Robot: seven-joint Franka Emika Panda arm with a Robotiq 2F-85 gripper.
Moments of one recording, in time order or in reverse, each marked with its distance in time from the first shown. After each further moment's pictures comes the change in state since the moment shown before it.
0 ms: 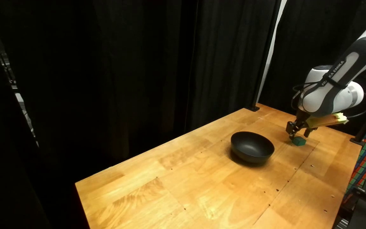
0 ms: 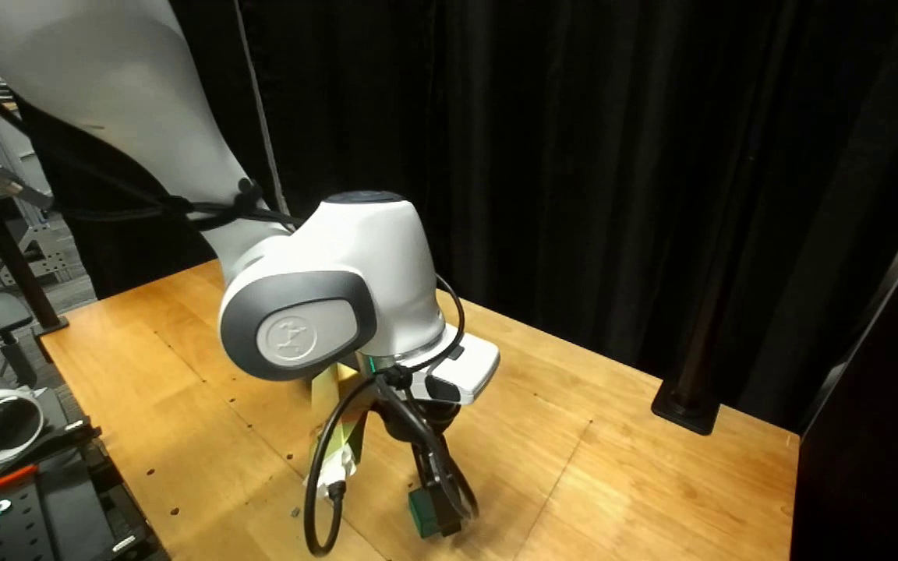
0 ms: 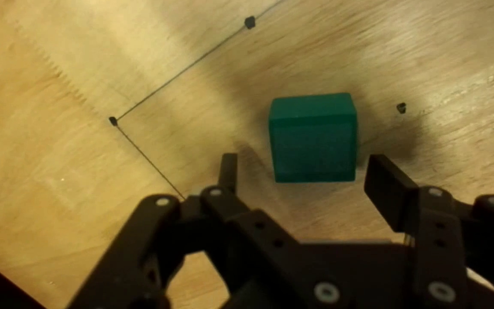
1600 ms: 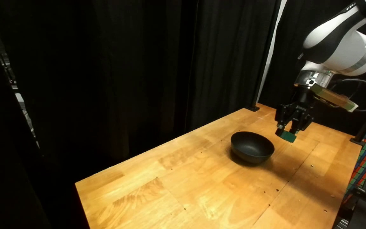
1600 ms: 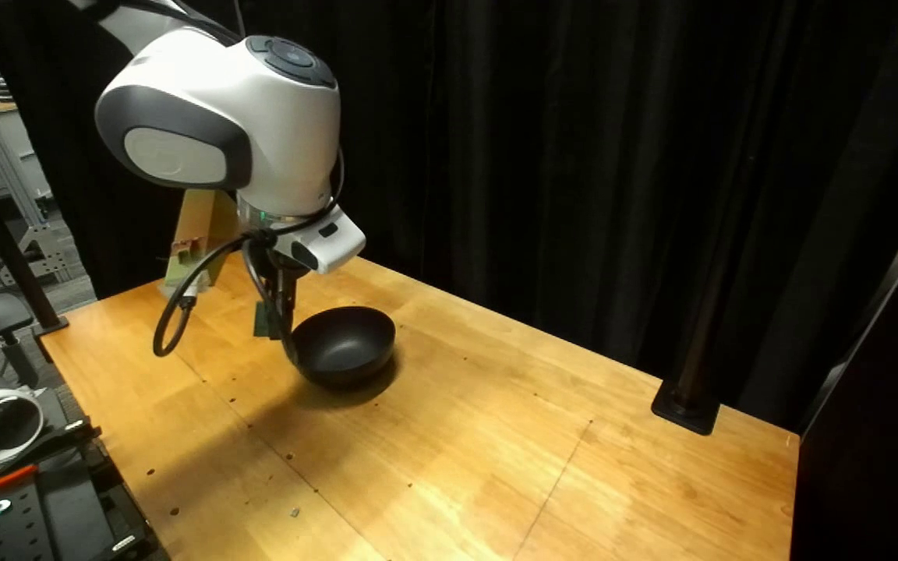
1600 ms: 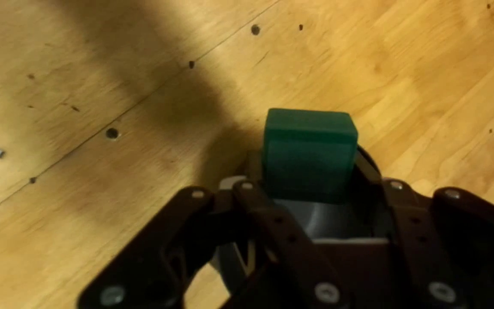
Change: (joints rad) arm -0.001 -0.470 0.298 -0.173 0.631 -0.571 -0.259
